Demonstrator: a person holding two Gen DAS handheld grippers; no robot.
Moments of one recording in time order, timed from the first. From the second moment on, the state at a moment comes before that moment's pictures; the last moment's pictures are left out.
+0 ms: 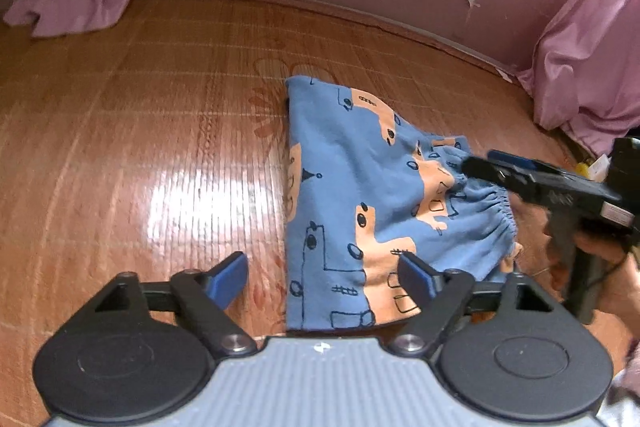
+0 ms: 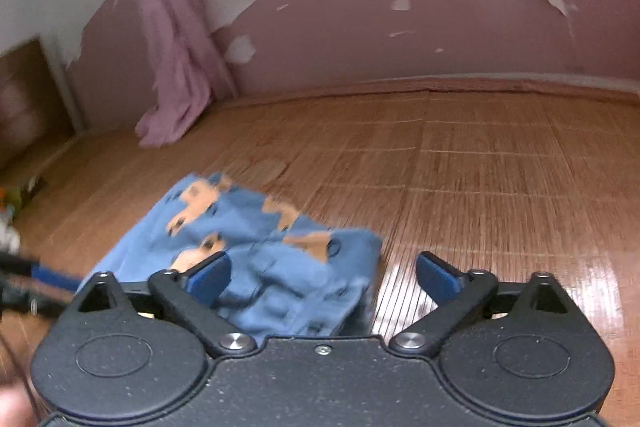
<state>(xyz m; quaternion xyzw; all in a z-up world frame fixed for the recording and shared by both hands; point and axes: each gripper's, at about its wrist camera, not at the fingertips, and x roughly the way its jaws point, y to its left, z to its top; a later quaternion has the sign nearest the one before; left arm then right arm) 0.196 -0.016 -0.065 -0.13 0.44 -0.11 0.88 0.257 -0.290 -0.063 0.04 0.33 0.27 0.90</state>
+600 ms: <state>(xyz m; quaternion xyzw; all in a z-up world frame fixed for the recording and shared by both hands) 0.193 -0.030 -0.066 -0.14 0.46 -0.09 0.87 0.252 -0.284 -0.075 0.05 0.31 0.27 0.91</state>
